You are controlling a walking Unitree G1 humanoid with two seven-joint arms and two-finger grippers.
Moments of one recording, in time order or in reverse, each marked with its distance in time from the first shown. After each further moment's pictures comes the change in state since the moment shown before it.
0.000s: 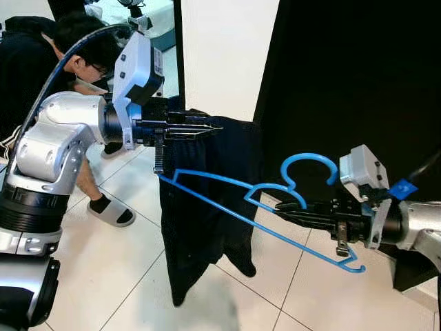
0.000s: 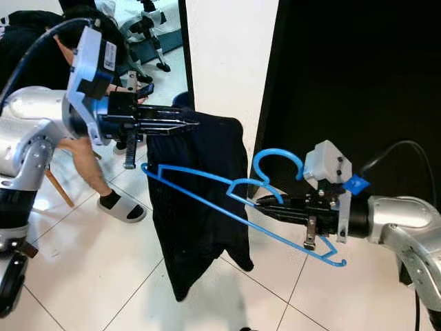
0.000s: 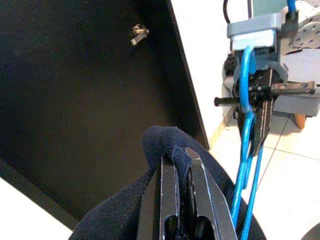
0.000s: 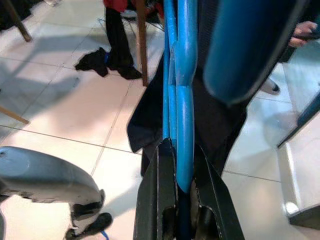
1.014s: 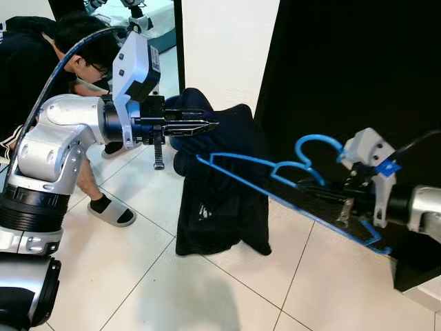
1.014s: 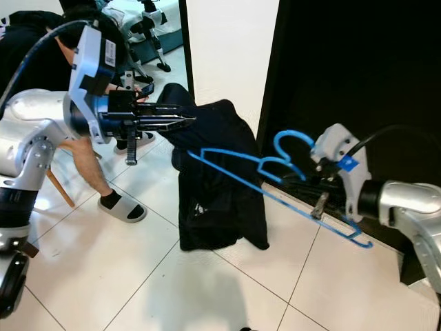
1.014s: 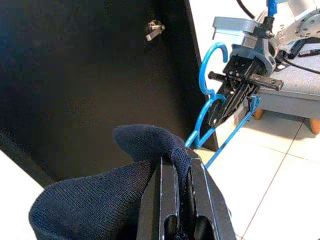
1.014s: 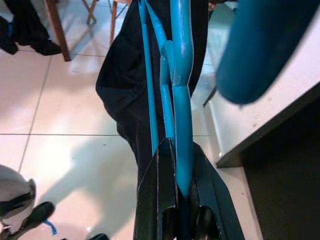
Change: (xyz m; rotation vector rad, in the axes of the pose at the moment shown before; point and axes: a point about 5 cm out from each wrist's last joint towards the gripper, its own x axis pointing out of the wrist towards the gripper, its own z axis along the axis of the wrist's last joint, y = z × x) left arm -0.005 0.005 -0.007 -0.015 0.015 0.066; right arm -0.028 -0.038 0.002 -0.050 0.140 -0.329
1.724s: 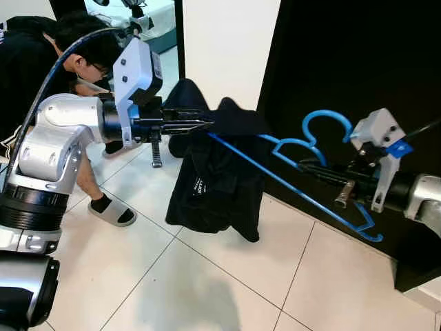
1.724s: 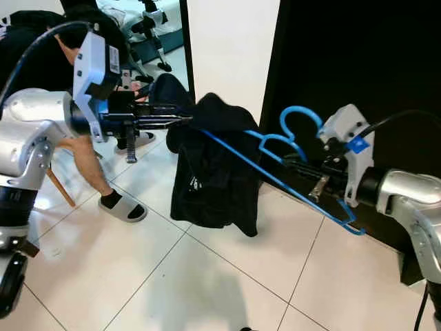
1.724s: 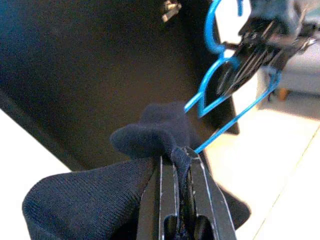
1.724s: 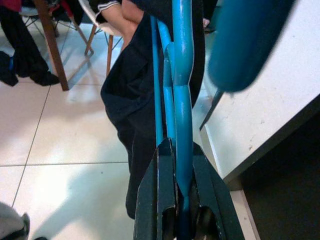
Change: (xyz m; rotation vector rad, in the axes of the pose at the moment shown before) left arm -0.008 0.011 -0.011 0.096 0.099 0.086; right arm 0.000 -0.004 0.012 0.034 -0.115 -0.025
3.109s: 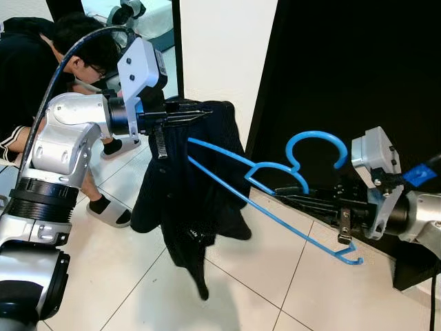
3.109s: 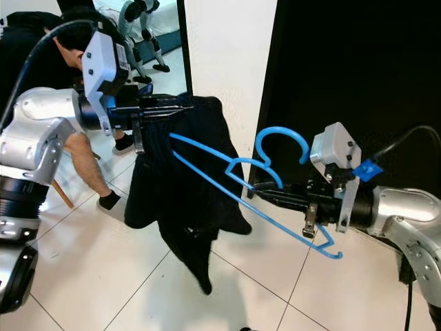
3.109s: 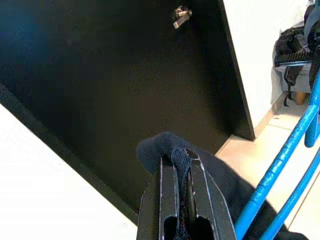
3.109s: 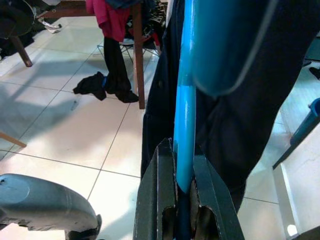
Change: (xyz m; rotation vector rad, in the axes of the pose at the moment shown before) left arm 0.011 0.002 -0.001 0.010 -0.063 0.032; right arm 0.005 0.048 0.010 0.057 -0.126 0.355
